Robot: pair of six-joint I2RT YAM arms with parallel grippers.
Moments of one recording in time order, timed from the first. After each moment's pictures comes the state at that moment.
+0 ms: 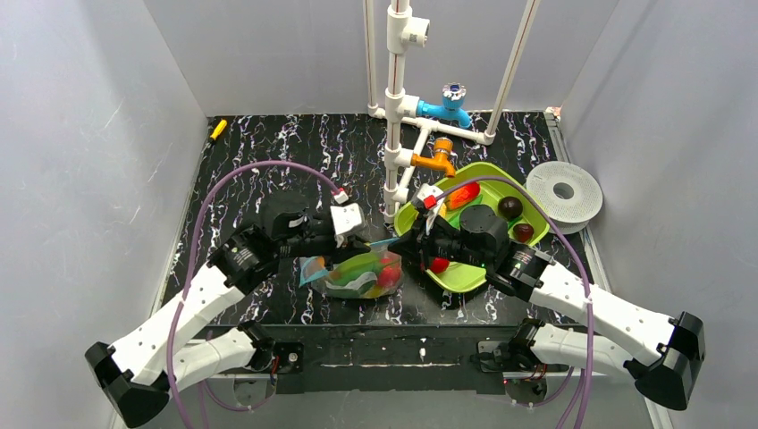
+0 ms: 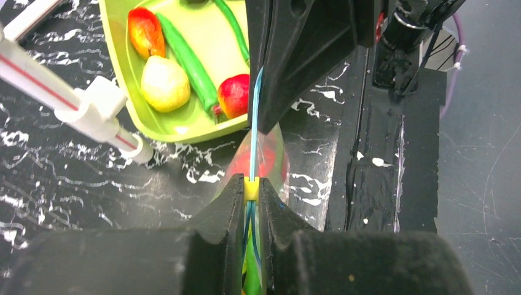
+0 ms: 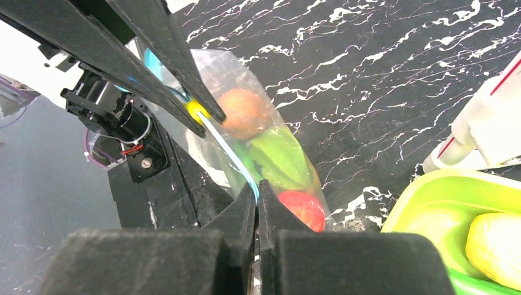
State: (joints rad) left arm -0.74 0.93 0.96 -0.47 0.55 0.30; right arm 0.94 0.94 0.79 -0.08 -0.26 0.18
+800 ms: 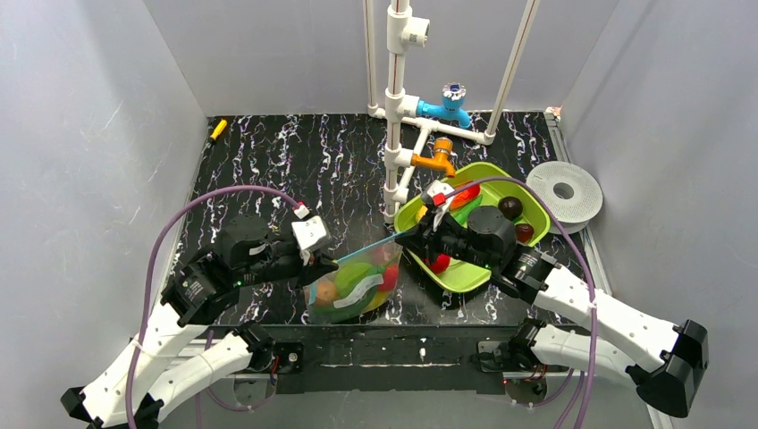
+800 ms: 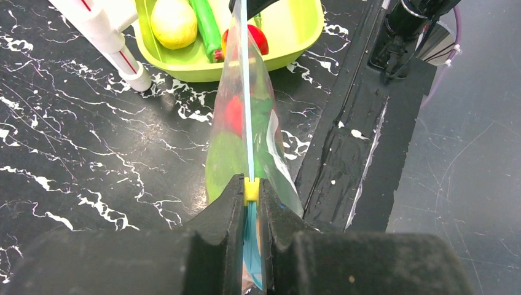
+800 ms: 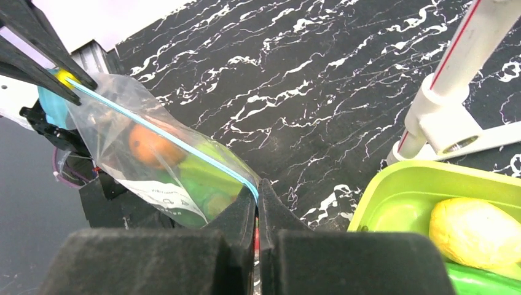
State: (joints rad) left arm -0.74 0.66 0.98 -0.80 0.40 0.17; right arm 0.92 0.91 0.77 -0.07 -0.18 0.16
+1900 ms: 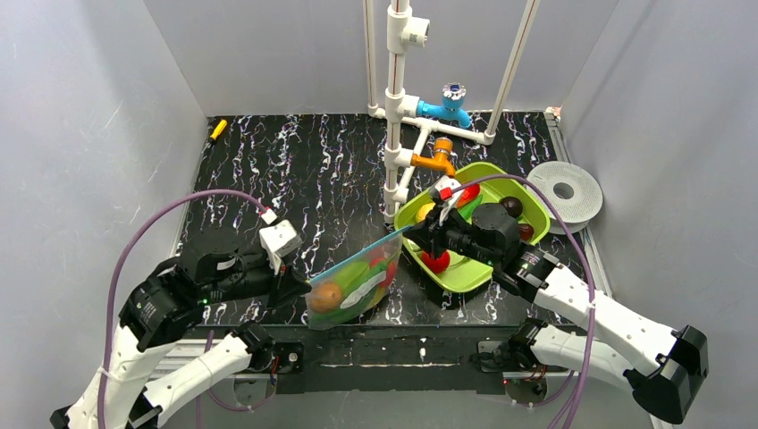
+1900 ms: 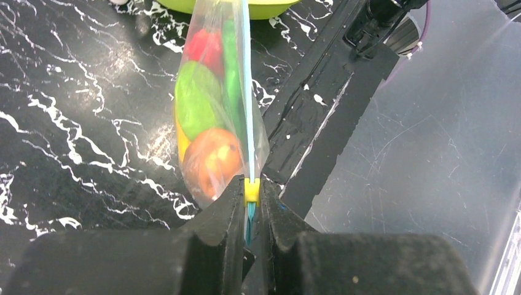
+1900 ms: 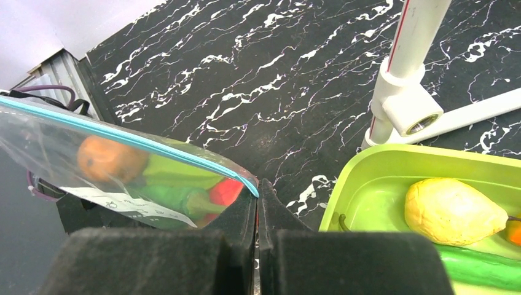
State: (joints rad) left arm -0.73 0.61 1.17 -1.15 0.35 -0.03; right arm 0.84 0.90 0.73 -0.07 -0.18 0.17
